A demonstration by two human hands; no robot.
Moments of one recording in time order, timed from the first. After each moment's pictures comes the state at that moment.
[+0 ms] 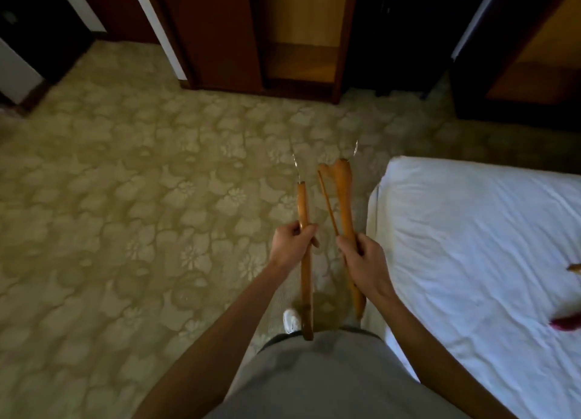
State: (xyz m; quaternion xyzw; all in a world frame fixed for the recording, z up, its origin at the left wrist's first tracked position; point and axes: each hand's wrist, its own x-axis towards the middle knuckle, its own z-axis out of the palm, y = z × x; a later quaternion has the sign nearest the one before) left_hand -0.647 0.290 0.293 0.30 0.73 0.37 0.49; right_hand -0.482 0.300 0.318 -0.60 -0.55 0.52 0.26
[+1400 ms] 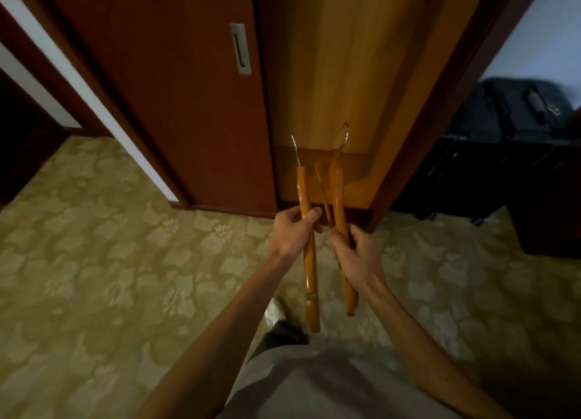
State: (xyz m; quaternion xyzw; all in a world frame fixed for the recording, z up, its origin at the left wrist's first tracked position) left_hand -1.124 1.171 0.357 0.36 0.67 0.46 0.46; right_hand -0.983 1.163 0.362 -0.58 -0.56 0.51 0.30
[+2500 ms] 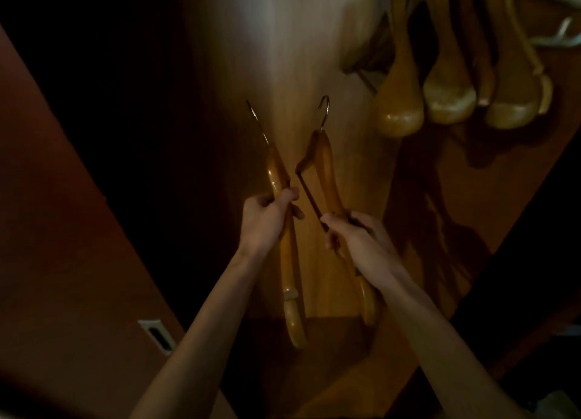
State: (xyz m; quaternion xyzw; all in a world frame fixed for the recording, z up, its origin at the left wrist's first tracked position) left_hand -1.217 1.761 0.591 0.45 0.58 0.56 0.38; right_hand -1.055 1.737 0.592 -0.52 -0.61 0.44 0.41
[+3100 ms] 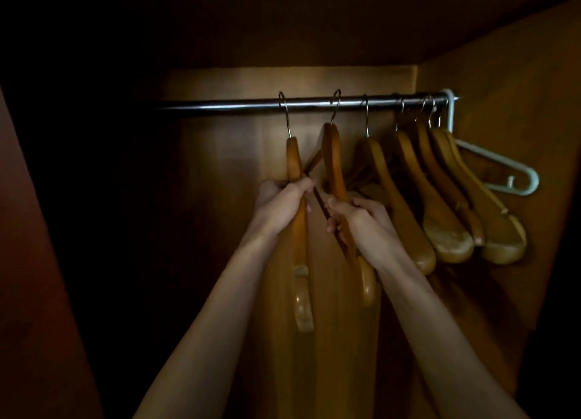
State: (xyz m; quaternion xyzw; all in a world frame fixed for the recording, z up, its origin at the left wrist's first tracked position) left_hand -1.229 1.866 0.781 0.57 0.48 0.57 0.34; right_hand -1.088 1.831 0.750 -0.47 -0.59 0.31 0.58
